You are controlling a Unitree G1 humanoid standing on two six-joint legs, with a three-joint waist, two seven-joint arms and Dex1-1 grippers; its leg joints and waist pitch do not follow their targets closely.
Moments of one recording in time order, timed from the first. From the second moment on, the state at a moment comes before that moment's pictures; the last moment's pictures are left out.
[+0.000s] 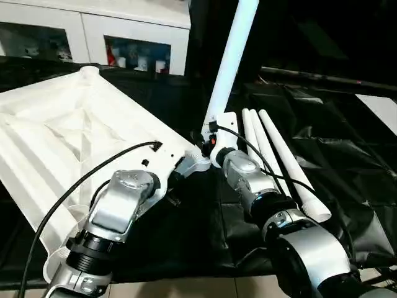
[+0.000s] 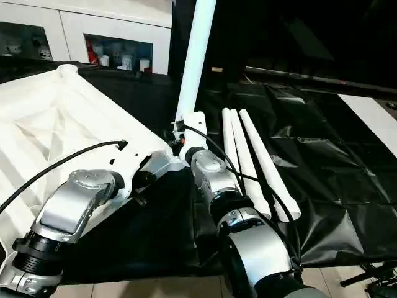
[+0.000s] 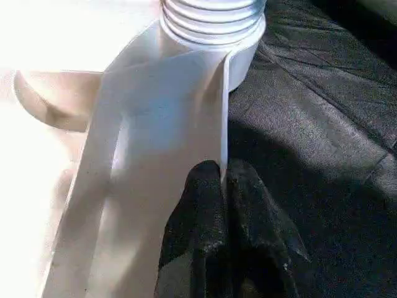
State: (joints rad) left arm -0.43 0.23 -0.23 -0.04 0.11 1.00 -0.60; right arm -0.87 0.10 0.01 1.15 0.15 -0.10 0.22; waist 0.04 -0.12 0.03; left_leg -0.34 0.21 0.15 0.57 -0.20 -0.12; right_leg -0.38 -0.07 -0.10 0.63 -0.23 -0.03
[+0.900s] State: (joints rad) left arm -0.44 0.38 -0.28 0.06 0.07 0.68 -0.72; right arm -0.77 -0.01 0.03 1.07 0.12 -0.11 0.59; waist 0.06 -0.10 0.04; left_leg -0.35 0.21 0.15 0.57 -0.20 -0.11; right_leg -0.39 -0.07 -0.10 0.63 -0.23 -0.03
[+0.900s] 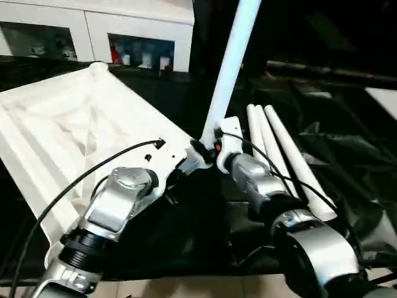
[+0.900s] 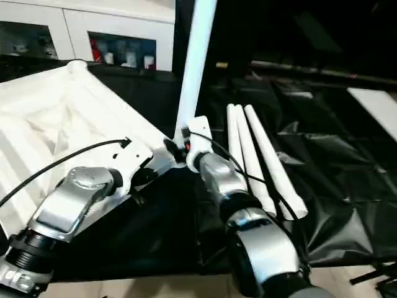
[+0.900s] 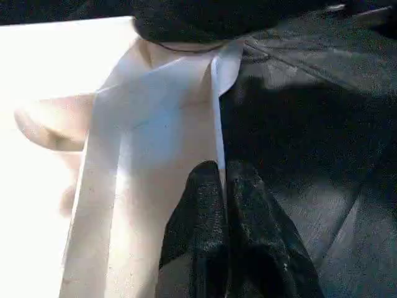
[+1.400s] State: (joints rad) left arm -0.41 0.54 -0.29 0.14 0.00 0.36 -1.02; right arm -0.57 -0.19 0.15 0.69 0.11 -0.02 0.91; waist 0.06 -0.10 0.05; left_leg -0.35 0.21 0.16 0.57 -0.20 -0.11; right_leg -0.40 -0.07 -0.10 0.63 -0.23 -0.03
